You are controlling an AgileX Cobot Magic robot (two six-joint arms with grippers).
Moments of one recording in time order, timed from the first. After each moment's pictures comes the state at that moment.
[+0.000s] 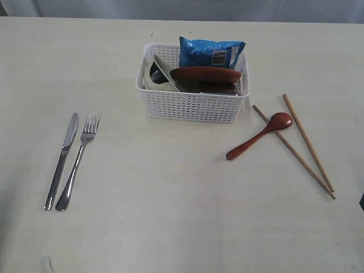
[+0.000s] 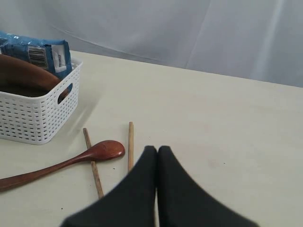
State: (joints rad) left arm -0.14 0.01 0.00 0.13 0.32 -0.05; right arm 0.03 0.01 0.00 0.01 0.32 -0.14
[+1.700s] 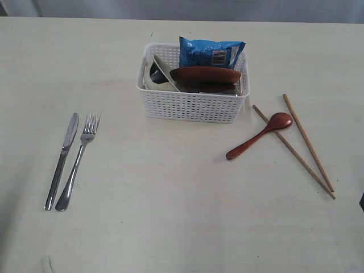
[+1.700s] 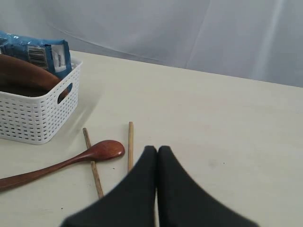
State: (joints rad) left arm -0.14 0.01 0.00 0.01 0.32 0.02; right arm 0.03 0.01 0.00 0.01 0.32 -0.14
